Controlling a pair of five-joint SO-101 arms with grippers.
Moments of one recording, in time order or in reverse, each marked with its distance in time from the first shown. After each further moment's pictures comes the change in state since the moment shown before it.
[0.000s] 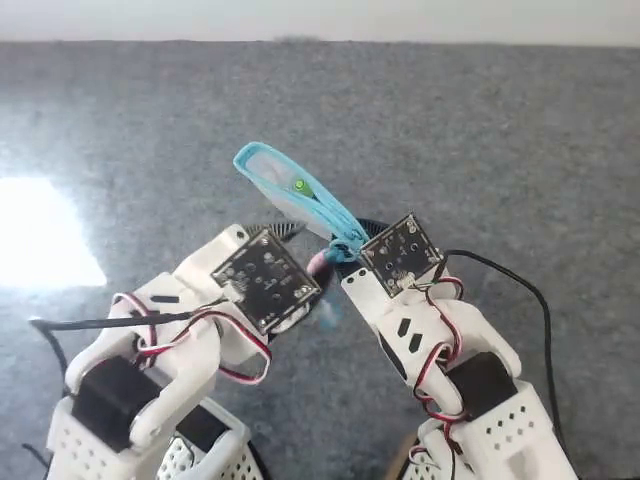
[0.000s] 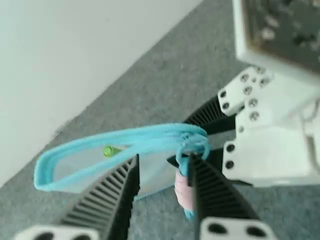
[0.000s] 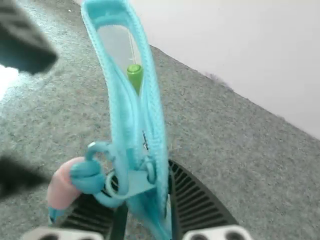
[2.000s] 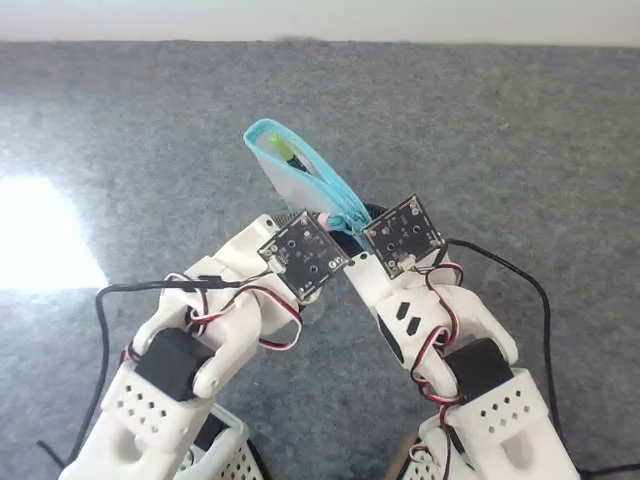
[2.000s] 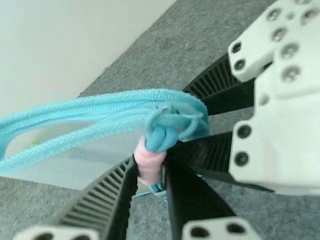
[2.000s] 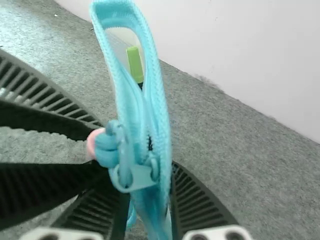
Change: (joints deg) left arm -2.3 0.9 20.4 -22.9 -1.4; right arm 1.8 6.1 -2.0 -4.0 -0.2
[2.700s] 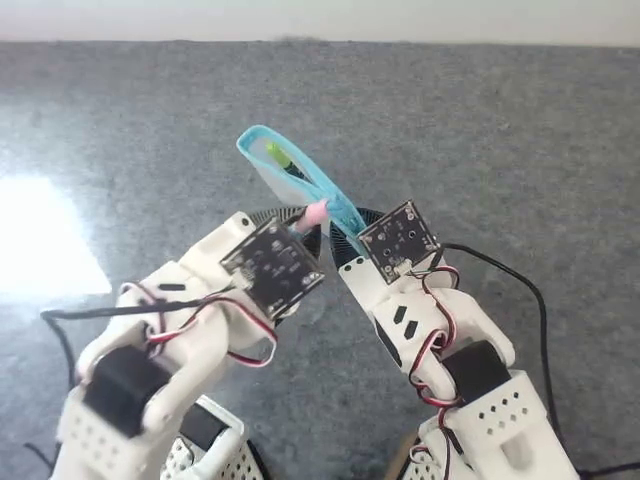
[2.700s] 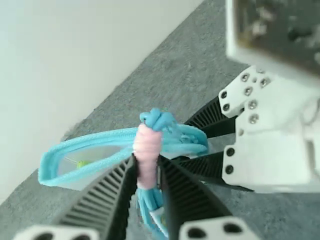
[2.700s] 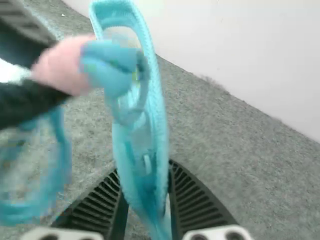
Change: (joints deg) left arm 0.4 0.1 -20.5 16.4 -0.3; right arm -0.2 -0.2 1.4 -0.3 0.9
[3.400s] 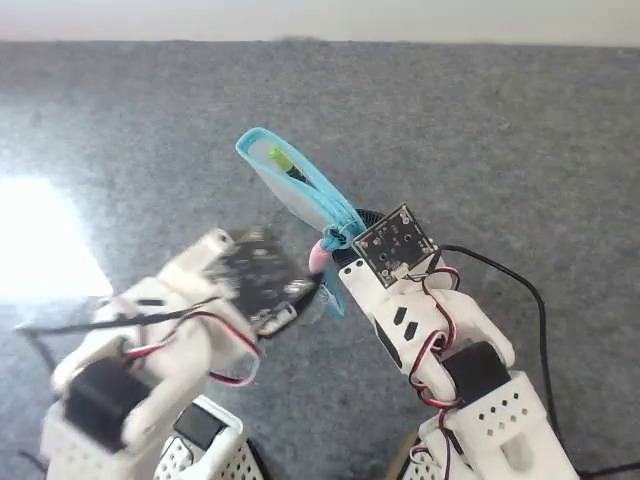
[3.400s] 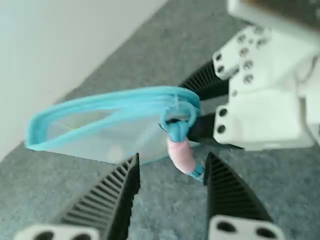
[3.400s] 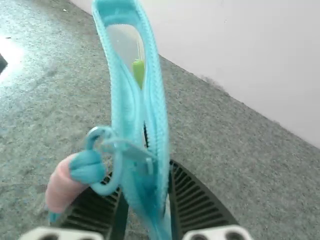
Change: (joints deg) left arm -0.2 -0.5 0.1 10.8 0.0; right arm 0.0 -0.1 1.1 -0.1 1.5
